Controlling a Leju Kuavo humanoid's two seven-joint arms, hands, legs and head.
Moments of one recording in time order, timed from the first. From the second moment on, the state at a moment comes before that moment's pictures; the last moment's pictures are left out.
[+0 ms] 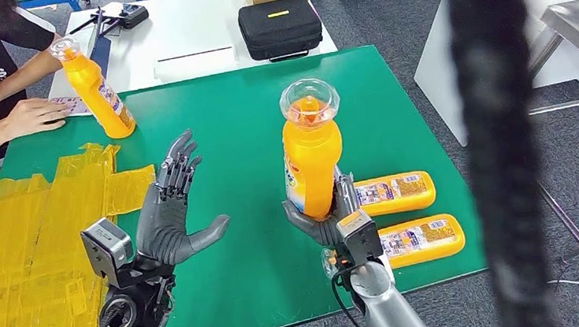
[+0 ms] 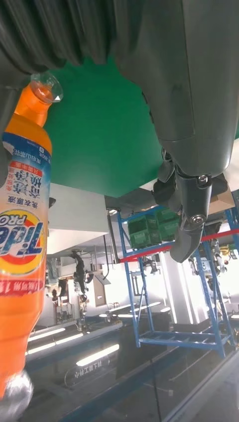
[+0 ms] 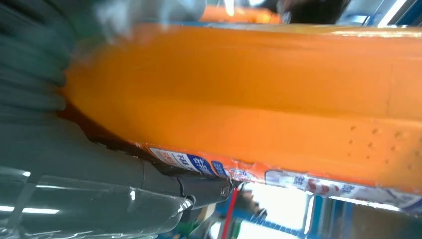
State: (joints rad) left arm -0.18 -0.12 -0.37 -1.60 -0.09 -0.12 -0.38; right arm -0.16 0.15 0.32 -1.33 0.17 -0.22 -0.66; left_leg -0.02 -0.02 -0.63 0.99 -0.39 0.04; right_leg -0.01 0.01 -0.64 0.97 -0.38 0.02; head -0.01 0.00
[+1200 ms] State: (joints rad) left arm -0.25 -0.12 -0.48 -1.53 -0.10 -0.09 -0.37; right arm -0.30 0.20 0.47 -1.08 0.33 -0.30 -0.66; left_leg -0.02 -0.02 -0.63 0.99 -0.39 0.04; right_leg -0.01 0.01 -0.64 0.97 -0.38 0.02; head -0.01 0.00
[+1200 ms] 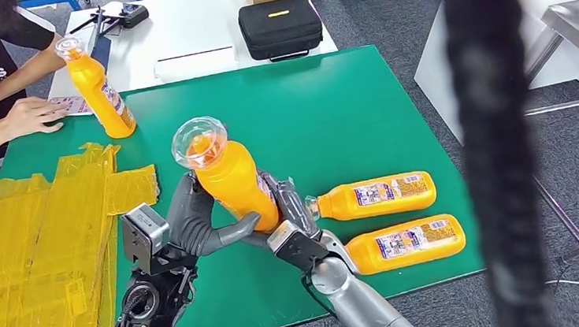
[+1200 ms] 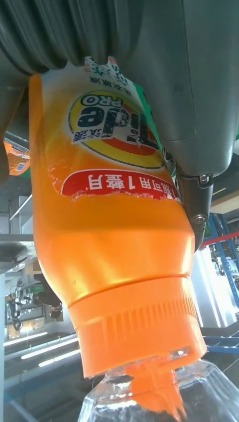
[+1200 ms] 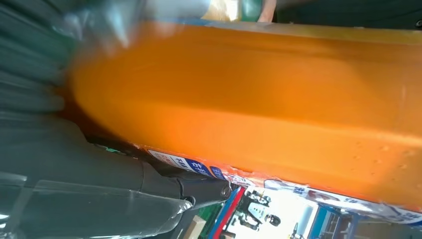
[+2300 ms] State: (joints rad) left arm -0.26 -0.12 -0.48 -1.48 -0.02 -0.08 -0.35; right arm -0.31 0.20 0.50 -1.05 0.35 -0.29 -0.64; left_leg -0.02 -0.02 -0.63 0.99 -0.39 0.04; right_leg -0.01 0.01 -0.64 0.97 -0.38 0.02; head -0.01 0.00
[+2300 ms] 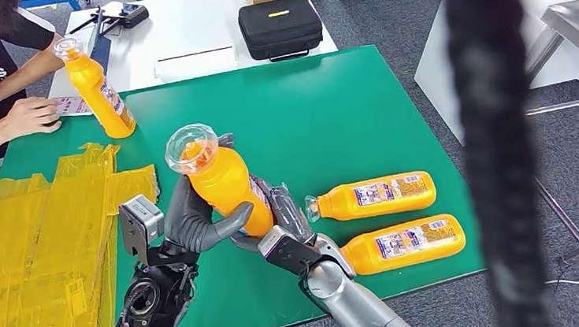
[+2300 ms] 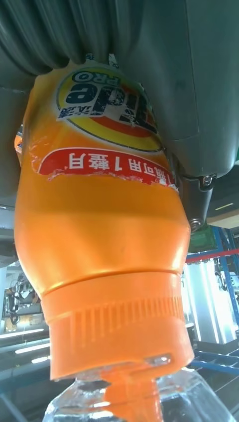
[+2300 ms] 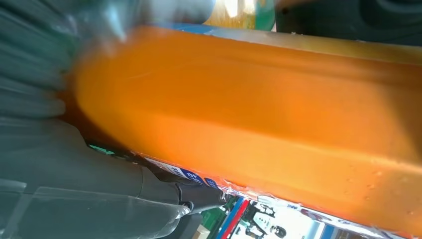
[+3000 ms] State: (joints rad) left arm -0.25 -0.12 -0.40 -1.46 -0.27 0.21 -0.38; right arm -0.25 0.19 0.50 -1.12 0.39 -0.41 -0.63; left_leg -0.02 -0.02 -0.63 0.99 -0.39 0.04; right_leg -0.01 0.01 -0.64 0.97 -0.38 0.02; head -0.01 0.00
